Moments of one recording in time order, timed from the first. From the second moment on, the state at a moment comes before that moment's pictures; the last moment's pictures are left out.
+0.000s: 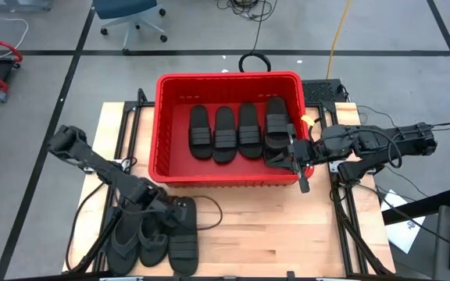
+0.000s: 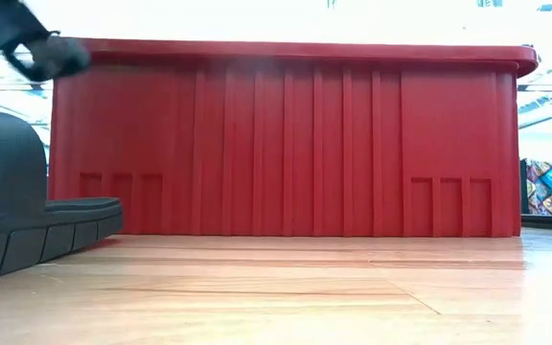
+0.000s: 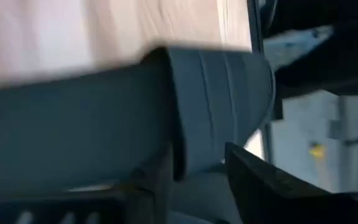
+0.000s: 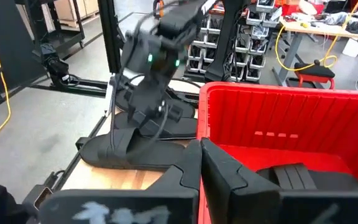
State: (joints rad) left arm -0.55 1.44 0.97 -0.59 0.26 -0.54; right arm 0.21 1.07 1.25 -0.48 0.07 -0.01
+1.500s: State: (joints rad) left arm -0.60 1.48 1.00 -0.16 0.56 -0.72; right arm 0.21 1.07 1.25 -0.59 -0.09 -0.02
